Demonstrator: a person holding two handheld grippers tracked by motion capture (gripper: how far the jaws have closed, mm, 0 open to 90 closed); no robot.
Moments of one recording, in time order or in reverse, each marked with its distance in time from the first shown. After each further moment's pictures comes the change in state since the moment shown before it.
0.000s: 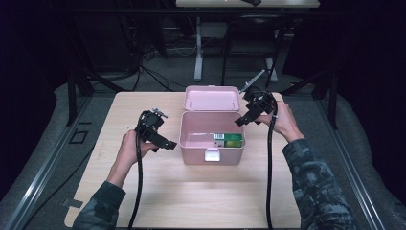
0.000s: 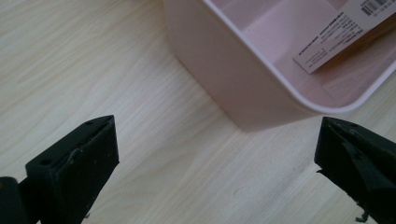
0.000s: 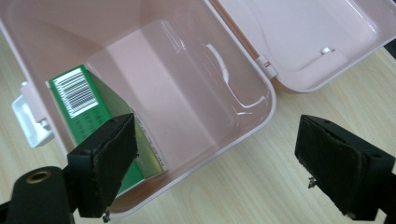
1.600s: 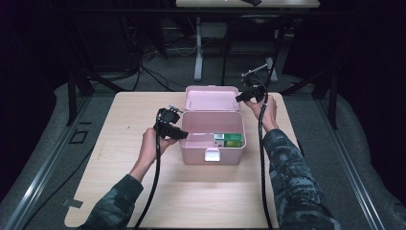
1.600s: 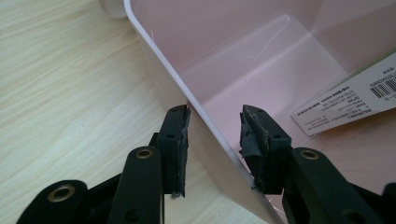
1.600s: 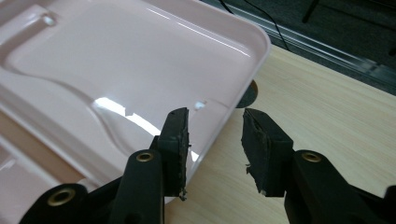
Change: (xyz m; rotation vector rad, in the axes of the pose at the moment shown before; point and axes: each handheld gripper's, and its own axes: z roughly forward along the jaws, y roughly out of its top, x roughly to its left) left arm -0.016 0.025 0.037 -0.080 0.039 -0.107; right arm -0.083 0.013 0.069 -0.158 -0.213 0.411
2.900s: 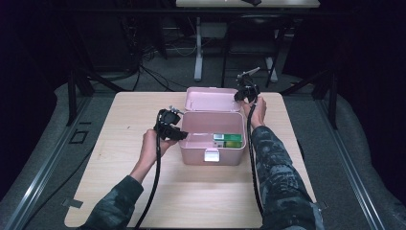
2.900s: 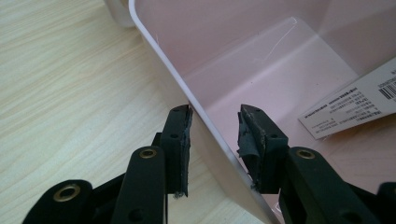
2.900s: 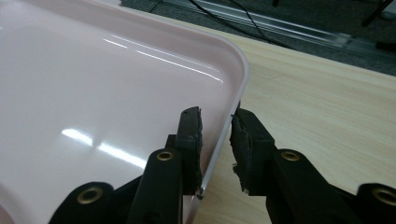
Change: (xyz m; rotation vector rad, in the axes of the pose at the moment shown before) left arm -0.004 -0.003 0.000 -0.022 0.033 0.025; right arm -0.007 0.007 0.053 0.004 -0.100 0.147
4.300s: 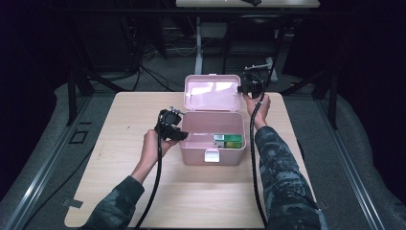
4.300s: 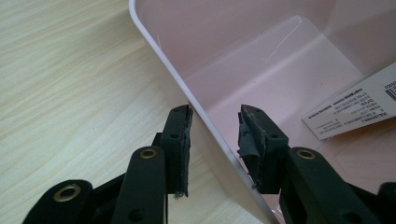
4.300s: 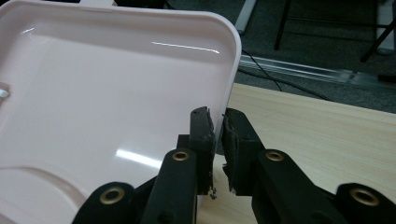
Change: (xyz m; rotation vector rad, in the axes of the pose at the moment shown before) left arm -0.004 0.000 0.001 0.004 0.022 0.003; right arm 0.000 0.004 -0.049 -0.197 0.053 0.062
